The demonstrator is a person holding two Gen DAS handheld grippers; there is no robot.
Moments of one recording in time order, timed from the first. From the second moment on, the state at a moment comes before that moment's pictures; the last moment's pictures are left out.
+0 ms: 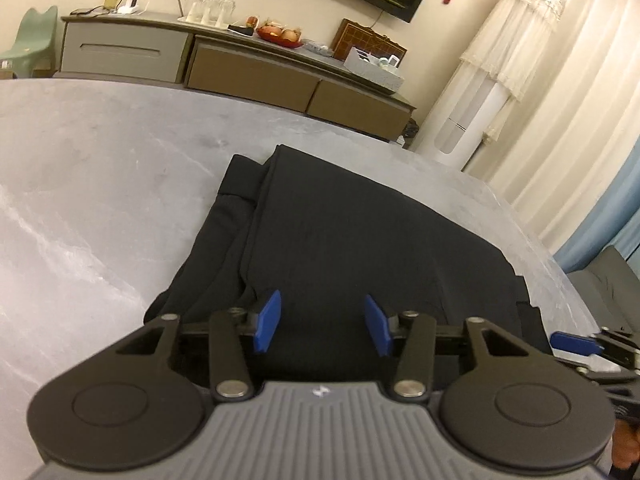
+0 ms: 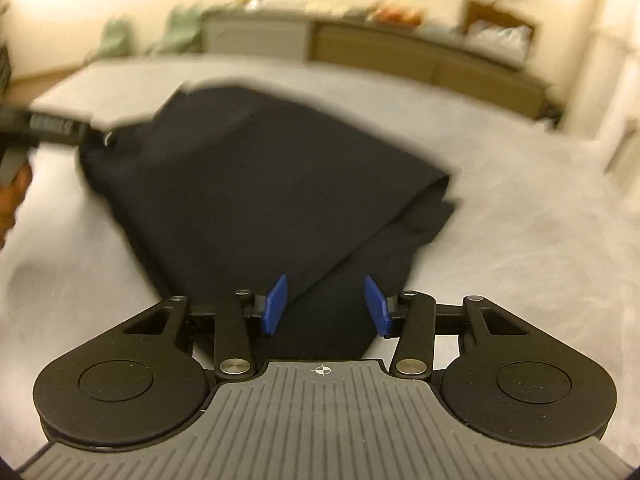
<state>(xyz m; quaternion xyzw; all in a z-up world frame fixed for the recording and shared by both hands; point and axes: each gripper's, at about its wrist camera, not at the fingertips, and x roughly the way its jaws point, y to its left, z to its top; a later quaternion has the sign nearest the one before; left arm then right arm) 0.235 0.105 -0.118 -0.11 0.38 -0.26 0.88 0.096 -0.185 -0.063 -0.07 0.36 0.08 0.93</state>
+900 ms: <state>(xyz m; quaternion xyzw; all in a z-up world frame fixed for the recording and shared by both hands) 0.195 0.065 -0.118 -0.05 0.36 -0.28 0.89 0.151 -0.247 -0.083 0.03 0.37 0.11 0.92</state>
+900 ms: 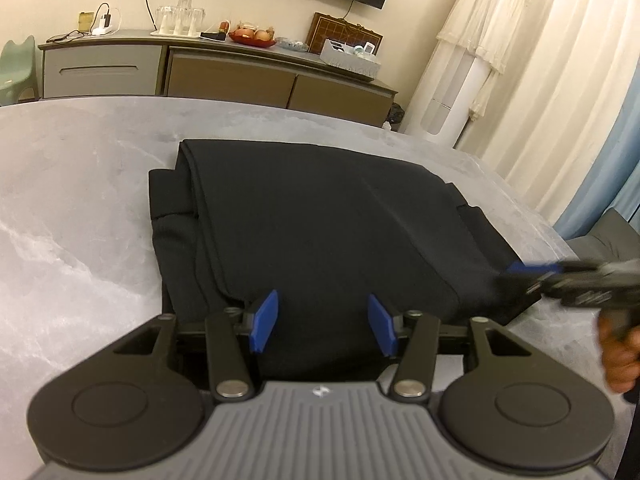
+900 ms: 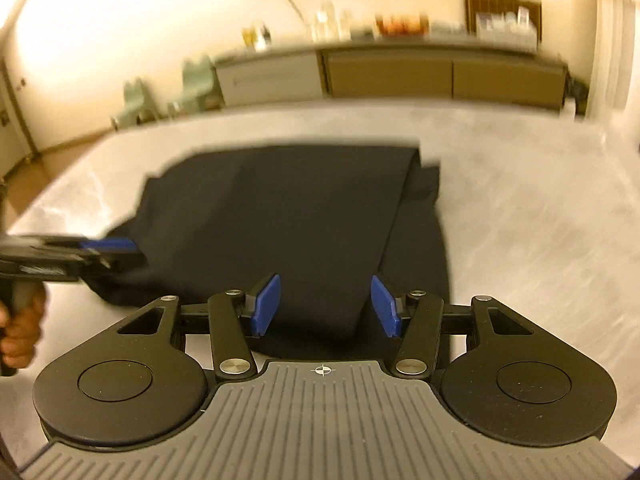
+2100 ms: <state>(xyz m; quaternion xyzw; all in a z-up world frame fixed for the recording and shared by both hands) 0.054 -0.027 -0.071 -0.05 0.35 -0.18 0.92 0.053 -0.246 -0.050 -0.02 0.34 0.03 0.94</state>
